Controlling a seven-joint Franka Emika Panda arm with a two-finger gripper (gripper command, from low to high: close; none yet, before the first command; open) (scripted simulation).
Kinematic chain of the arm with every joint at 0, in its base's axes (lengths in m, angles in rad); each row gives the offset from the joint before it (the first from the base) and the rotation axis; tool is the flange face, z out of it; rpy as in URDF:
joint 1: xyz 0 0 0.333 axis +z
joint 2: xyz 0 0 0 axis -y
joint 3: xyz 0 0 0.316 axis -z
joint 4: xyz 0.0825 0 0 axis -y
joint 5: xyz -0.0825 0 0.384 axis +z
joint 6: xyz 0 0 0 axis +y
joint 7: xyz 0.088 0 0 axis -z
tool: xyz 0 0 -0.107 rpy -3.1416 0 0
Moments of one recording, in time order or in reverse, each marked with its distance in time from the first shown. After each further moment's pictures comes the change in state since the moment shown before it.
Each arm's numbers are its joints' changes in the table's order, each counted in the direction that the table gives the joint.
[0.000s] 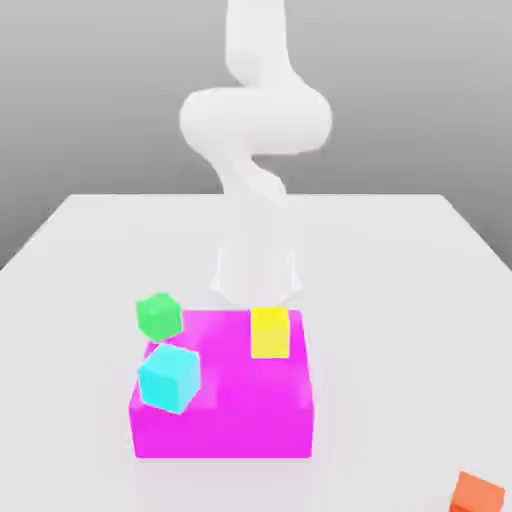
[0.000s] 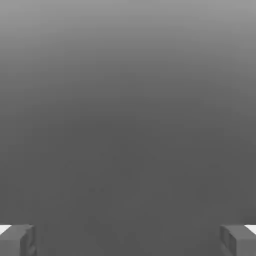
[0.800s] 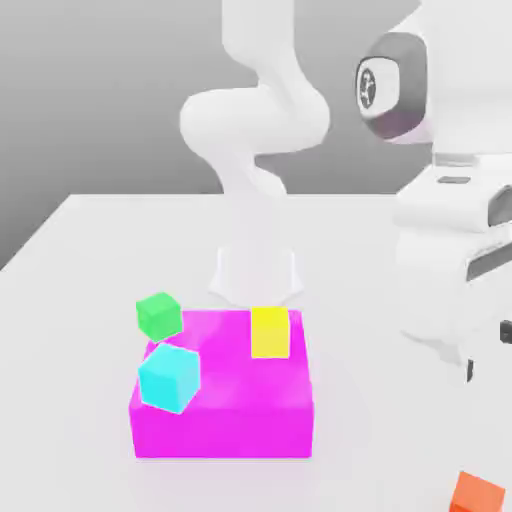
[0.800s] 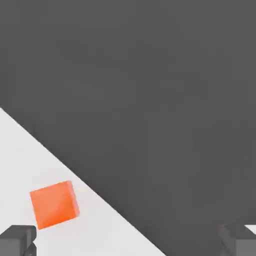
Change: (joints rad) arm 0.230 -0.877 -0.093 0.089 -0.032 -0.215 -0.394
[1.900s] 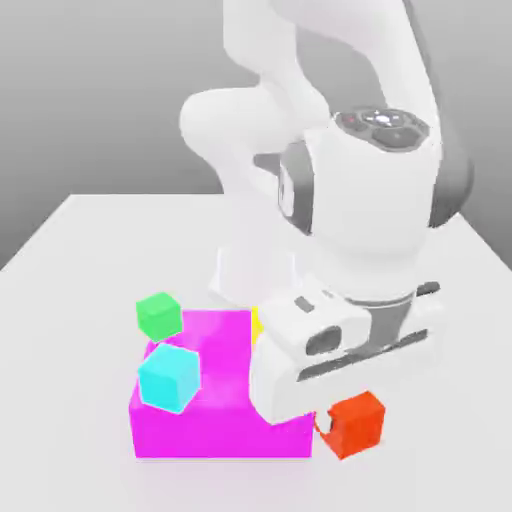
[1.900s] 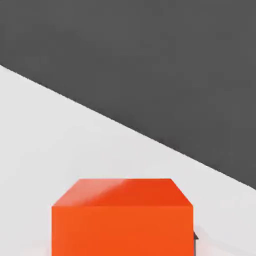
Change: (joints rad) arm -0.136 0.120 0.172 -0.220 0.026 0.067 0.274
